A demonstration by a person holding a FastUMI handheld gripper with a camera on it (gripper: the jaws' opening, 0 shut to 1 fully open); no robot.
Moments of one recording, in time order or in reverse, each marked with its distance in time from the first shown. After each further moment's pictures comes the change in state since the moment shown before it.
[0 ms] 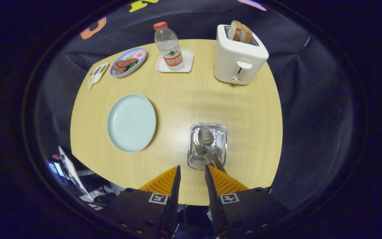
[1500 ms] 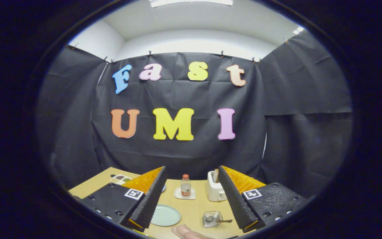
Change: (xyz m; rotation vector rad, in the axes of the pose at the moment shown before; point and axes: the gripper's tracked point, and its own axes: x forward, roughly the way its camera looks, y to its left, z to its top) arm -0.291 0.085 -0.011 0.049 -1.383 -0.100
